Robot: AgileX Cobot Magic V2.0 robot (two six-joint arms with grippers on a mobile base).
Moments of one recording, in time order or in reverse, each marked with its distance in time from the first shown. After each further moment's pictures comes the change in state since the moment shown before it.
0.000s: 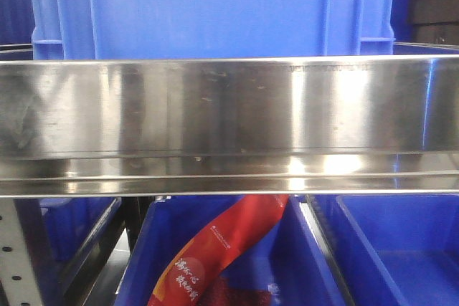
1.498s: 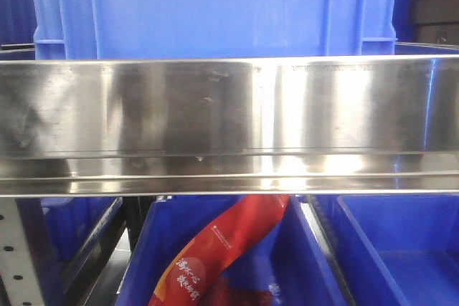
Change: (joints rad) left arm 0.111 0.000 0.065 0.395 -0.022 -0.327; right arm 0.000 0.000 0.000 -0.004 -0.054 -0.077
